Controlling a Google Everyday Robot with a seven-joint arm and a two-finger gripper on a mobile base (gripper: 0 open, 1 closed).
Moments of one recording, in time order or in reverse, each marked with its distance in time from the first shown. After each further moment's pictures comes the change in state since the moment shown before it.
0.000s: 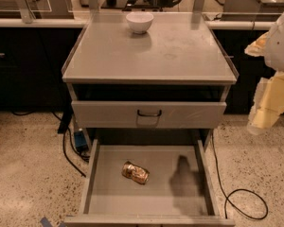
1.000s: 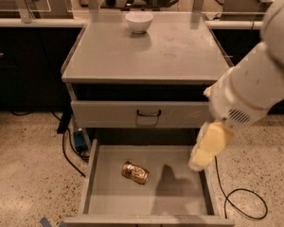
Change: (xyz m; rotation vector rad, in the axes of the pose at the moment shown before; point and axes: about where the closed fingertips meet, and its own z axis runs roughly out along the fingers) arm -0.049 0.055 0.095 -0.070 -0.116 0.099
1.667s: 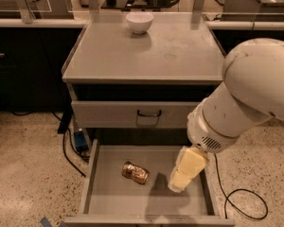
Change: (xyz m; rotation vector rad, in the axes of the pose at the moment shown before) arm -0.007 0.038 0.059 -0.063 0.004 0.054
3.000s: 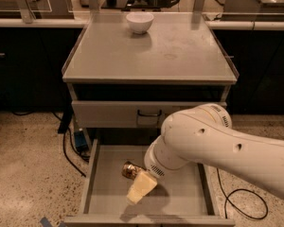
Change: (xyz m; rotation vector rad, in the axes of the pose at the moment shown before) arm -0.038 0.027 0.147 -0.018 -0.049 0.144
